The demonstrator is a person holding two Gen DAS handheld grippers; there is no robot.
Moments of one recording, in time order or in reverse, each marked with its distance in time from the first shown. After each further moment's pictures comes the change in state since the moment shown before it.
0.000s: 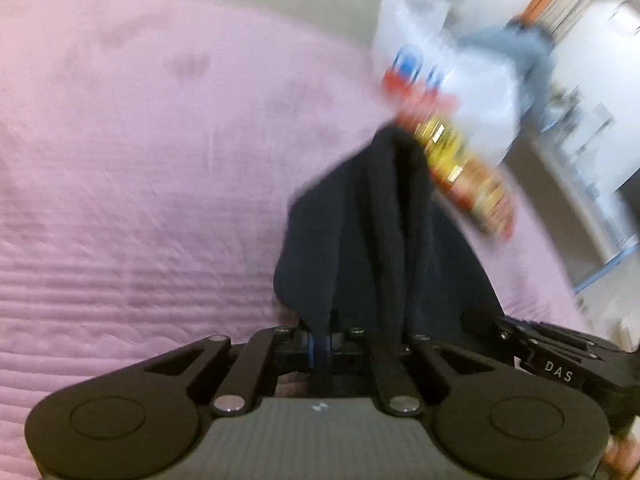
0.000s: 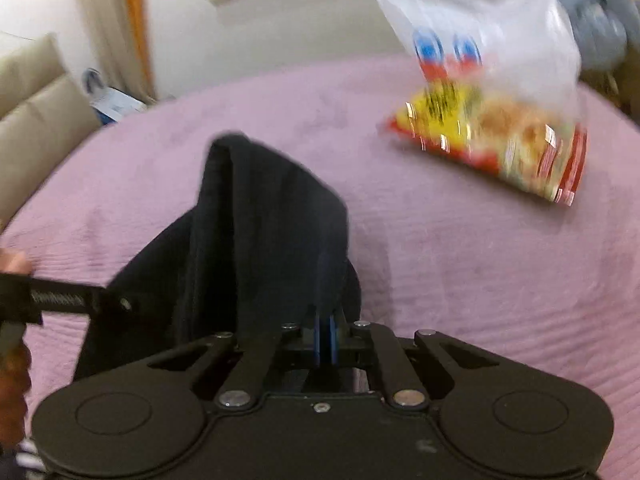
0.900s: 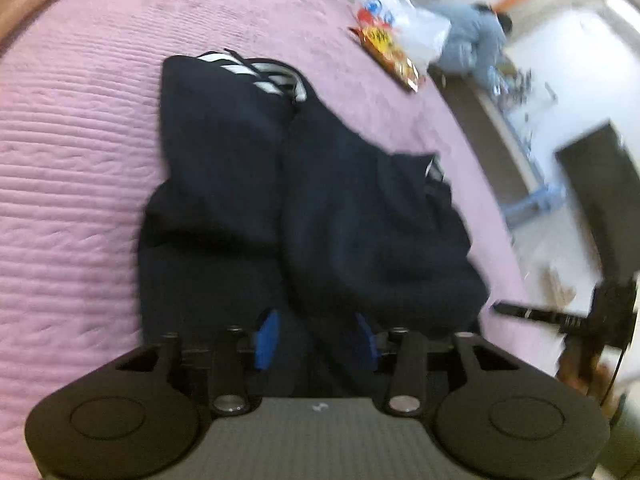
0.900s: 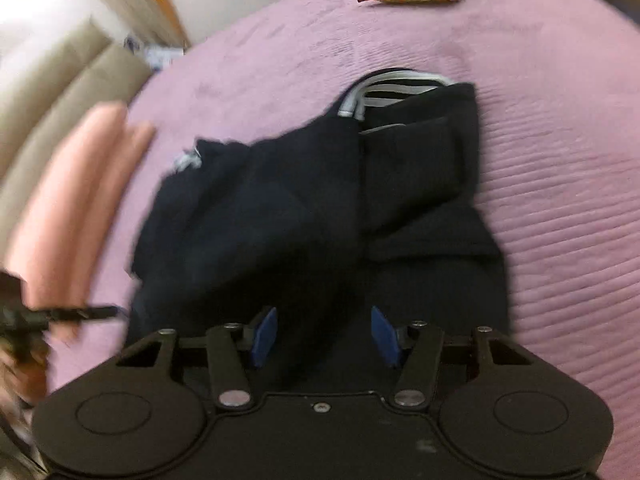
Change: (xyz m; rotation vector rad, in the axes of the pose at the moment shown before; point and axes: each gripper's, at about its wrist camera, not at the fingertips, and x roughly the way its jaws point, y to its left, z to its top) left arm -0.262 -0.016 -0.332 -0.153 0.156 -0.127; right arm -0.334 0.008 -0.273 0.227 0.282 0.178
